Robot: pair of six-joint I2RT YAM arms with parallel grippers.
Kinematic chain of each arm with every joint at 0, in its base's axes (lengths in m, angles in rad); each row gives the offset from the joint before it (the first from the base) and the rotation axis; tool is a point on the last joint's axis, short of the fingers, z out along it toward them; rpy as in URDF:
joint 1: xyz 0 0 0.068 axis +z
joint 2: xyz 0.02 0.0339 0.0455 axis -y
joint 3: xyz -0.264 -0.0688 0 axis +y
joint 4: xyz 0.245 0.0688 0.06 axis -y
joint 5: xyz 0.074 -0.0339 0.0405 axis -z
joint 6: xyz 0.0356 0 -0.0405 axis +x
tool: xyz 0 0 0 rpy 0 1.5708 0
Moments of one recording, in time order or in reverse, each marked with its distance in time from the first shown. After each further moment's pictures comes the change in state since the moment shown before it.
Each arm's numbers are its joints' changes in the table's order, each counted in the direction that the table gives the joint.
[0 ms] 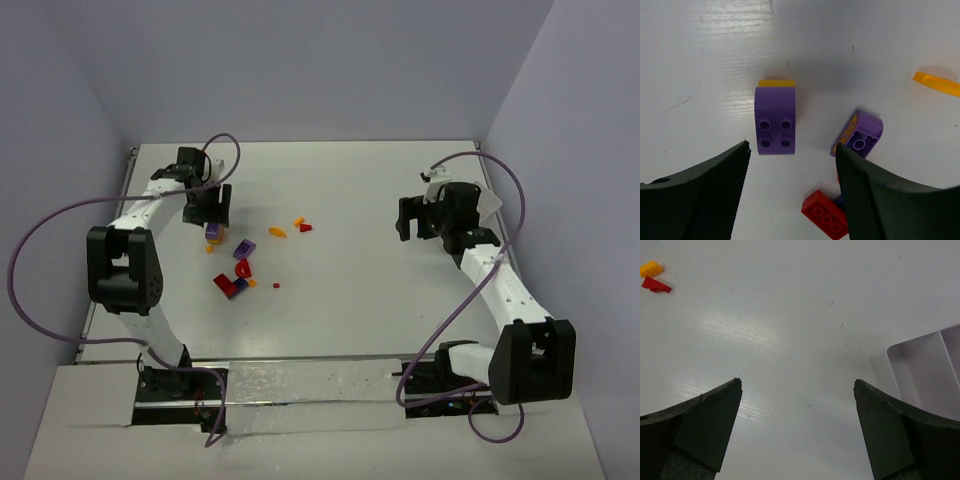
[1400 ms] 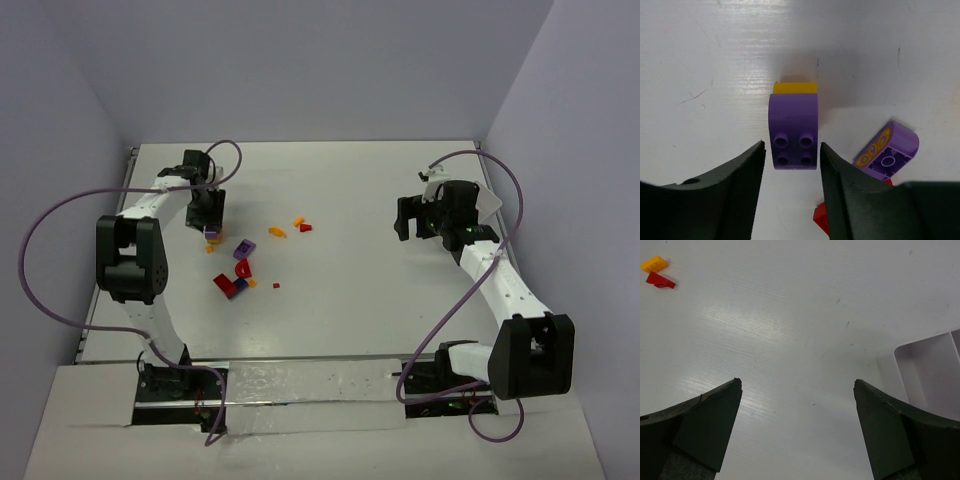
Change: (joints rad) left arm 0.000 -0.097 -0.045 -0.048 -0.101 -0.018; right arm 0.000 -0.029 -0.021 -0.023 -0.023 0.000
